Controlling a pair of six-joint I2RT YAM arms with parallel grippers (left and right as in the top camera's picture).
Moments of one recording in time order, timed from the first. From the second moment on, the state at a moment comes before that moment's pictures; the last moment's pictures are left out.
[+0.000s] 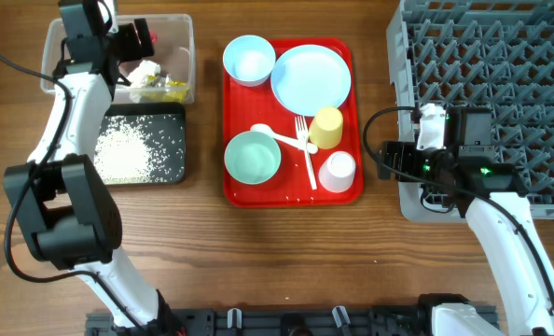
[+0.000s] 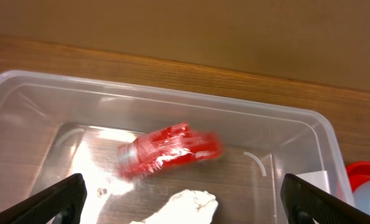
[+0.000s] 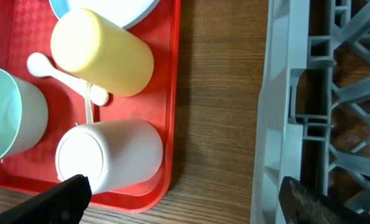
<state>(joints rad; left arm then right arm) 0.14 1.98 1.55 -0.23 0.03 -0.05 0.00 1.25 0.85 -0.64 -0.28 0.07</state>
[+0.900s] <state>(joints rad) 0.13 1.83 1.55 -0.83 0.19 -0.10 0.64 1.67 1.36 -0.56 -0.23 0.34</state>
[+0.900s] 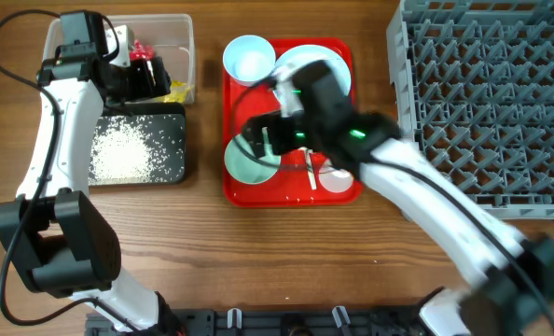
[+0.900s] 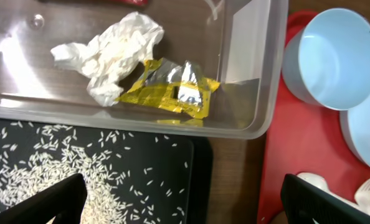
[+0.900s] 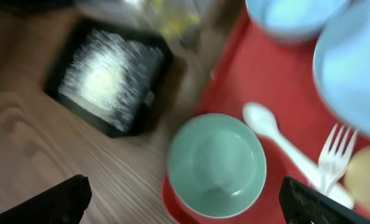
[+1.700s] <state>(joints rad) 0.13 1.83 1.55 -0.84 0.16 -0.10 0.64 1.99 1.40 -0.69 -0.08 0.35</state>
